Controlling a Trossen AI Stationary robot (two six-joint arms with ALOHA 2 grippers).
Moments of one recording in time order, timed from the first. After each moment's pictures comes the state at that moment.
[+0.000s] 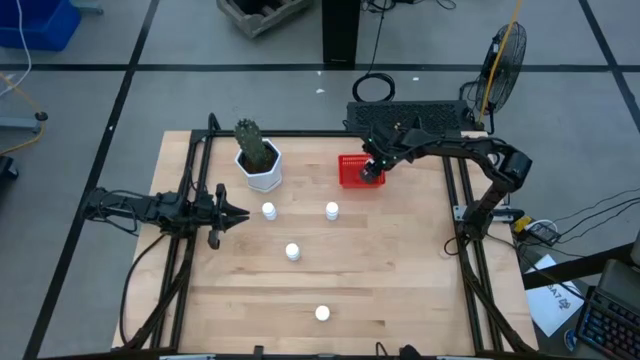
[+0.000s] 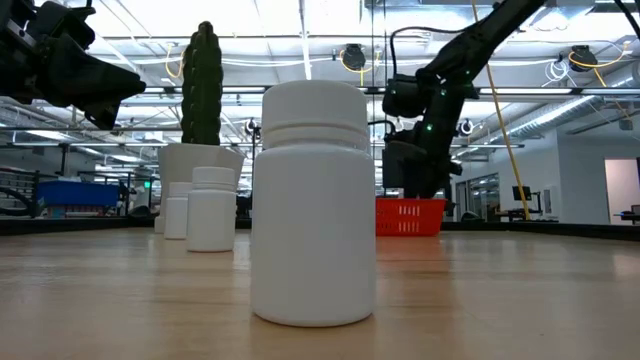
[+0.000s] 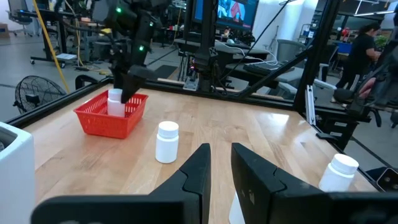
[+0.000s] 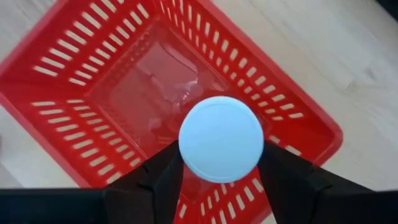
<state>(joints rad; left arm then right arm) -0.18 0.01 0.05 -0.08 -0.18 -0.16 -0.60 1.68 1.04 -0.57 -0.01 0.20</state>
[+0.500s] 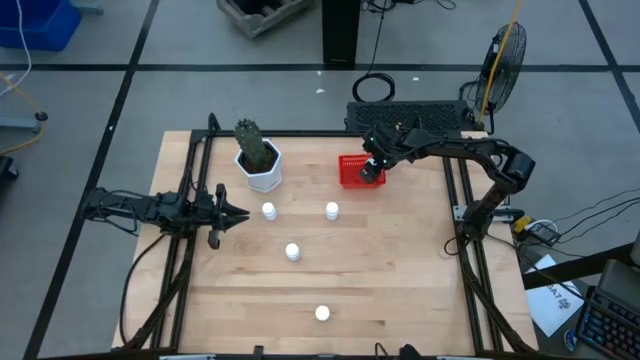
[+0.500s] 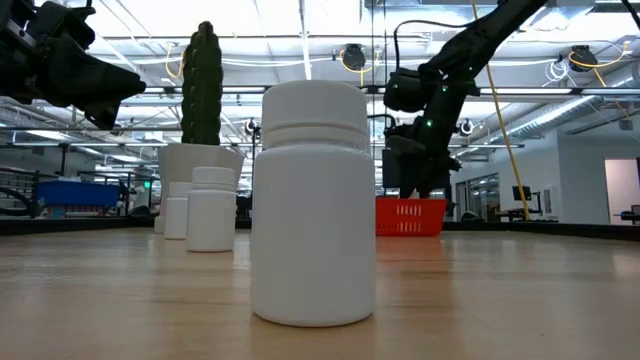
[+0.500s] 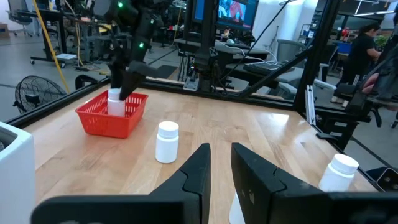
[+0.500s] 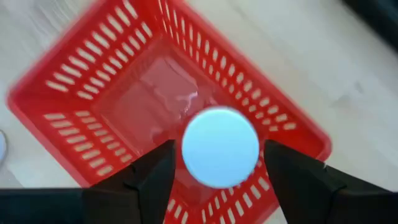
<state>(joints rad) -0.18 0.01 0.05 -0.08 -0.18 -0.16 -0.59 1.64 1.04 -0.54 0.00 0.18</state>
